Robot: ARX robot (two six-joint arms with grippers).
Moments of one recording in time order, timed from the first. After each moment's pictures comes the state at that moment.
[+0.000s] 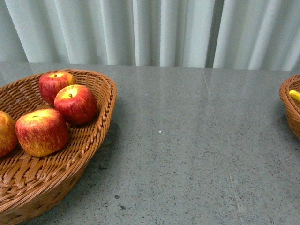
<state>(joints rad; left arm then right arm) 0.00 0.01 0.01 -0.01 0.00 -0.01 0.00 0.02 0.02 0.00 0.00 0.00</state>
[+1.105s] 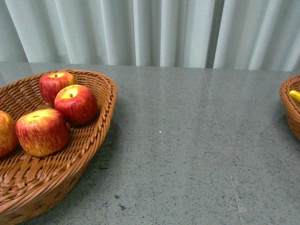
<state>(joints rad) 0.00 0.01 0.01 0.00 0.00 -0.01 0.00 0.00 0.01 0.00 0.00 0.00</state>
